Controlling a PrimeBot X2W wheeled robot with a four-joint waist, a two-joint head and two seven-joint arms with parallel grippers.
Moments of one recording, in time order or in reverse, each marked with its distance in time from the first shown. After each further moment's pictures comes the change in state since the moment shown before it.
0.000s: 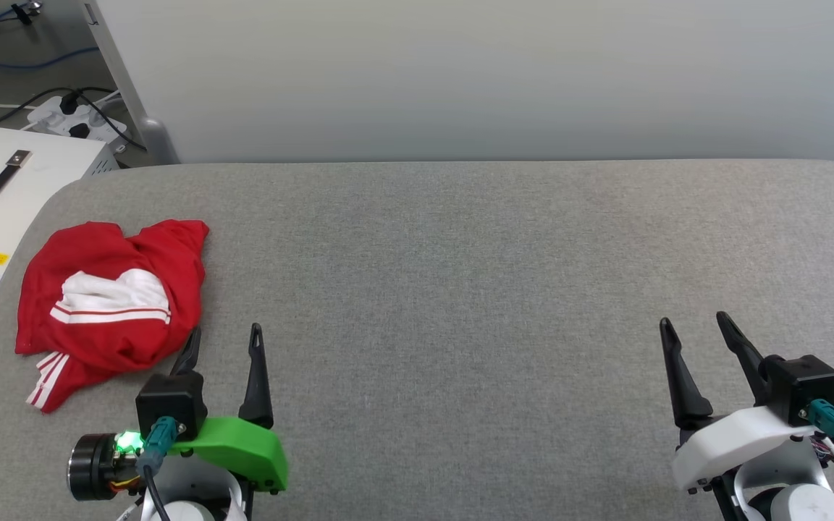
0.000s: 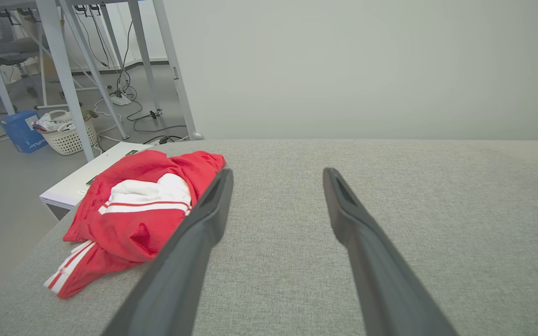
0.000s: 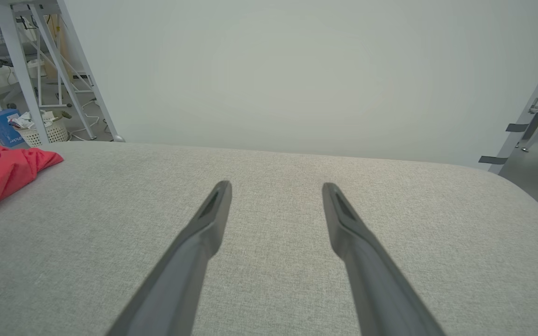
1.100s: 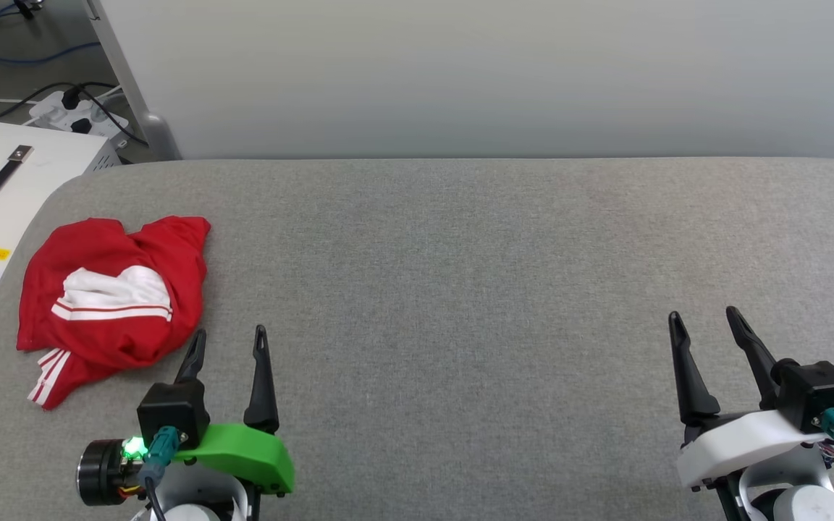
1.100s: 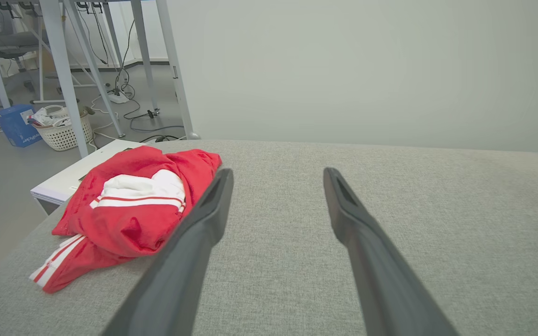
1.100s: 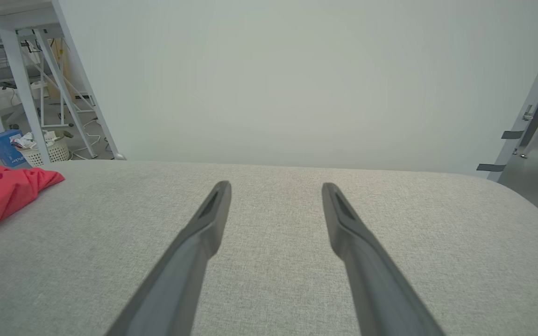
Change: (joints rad) left arm 0.000 0.000 -0.019 0.032 -0.044 0.015 -0.066; right arm 0.001 0.000 -0.007 0.006 0.022 0.000 -0.070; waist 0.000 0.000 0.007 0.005
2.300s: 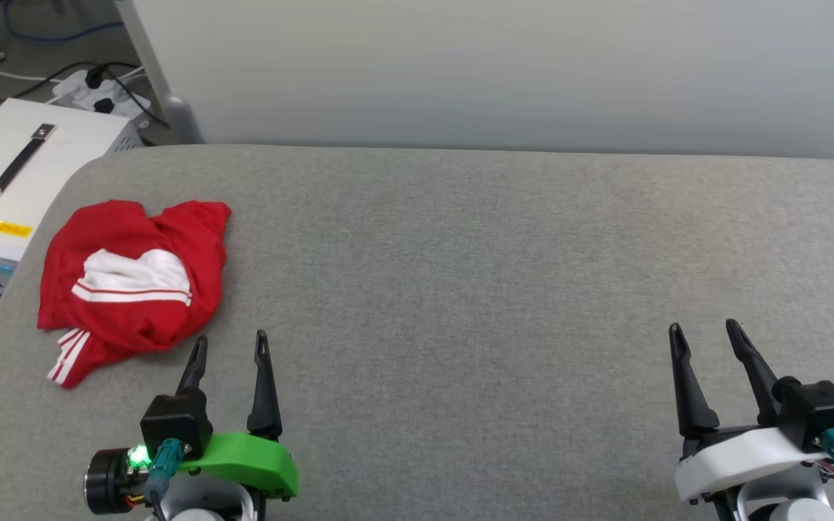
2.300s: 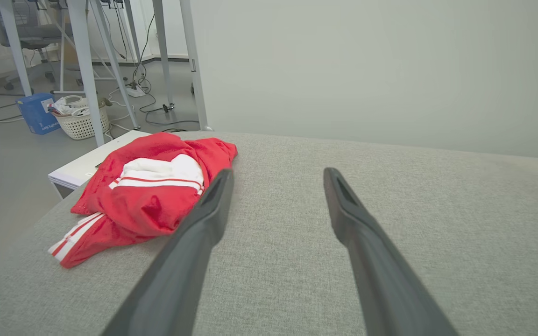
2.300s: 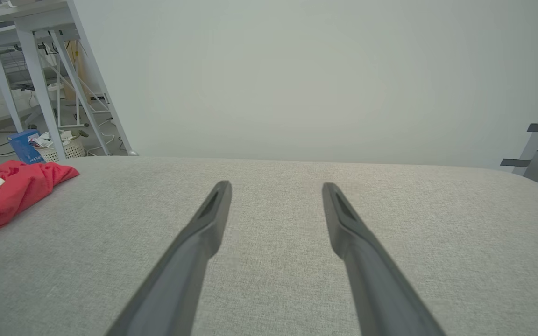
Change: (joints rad) left arm -0.002 0.000 -0.017 0.052 -0.027 0.028 -0.077; right arm 0.021 0.000 0.002 0.035 0.016 0.000 -0.072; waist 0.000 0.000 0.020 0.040
